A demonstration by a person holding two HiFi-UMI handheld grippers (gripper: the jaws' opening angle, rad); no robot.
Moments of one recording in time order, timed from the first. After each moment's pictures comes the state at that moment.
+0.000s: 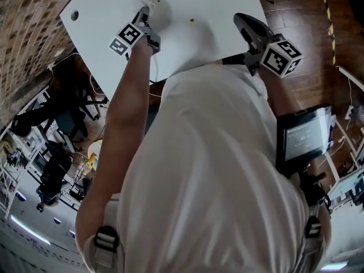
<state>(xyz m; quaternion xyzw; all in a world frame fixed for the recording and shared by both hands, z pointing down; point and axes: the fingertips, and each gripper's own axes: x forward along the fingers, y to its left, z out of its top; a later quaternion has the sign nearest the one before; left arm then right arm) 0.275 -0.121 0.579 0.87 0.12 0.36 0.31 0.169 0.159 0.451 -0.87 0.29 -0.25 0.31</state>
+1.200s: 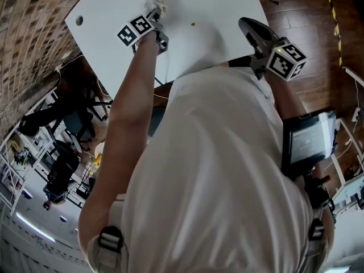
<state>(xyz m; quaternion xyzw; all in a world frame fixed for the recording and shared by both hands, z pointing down) 0.279 -0.087 0.598 0.84 0.11 0.46 0.25 0.166 0.176 0.459 -0.86 0.30 -0.25 0.32</state>
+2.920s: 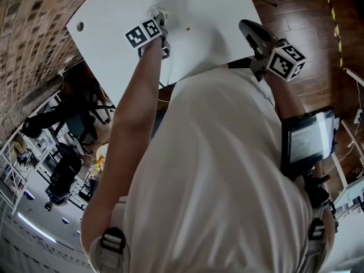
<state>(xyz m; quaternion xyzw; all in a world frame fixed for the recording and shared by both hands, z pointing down) 0.268 -0.057 0.597 0.85 0.12 0.50 0.13 0.167 0.203 0.461 -0.86 0.29 -0.24 0.34</state>
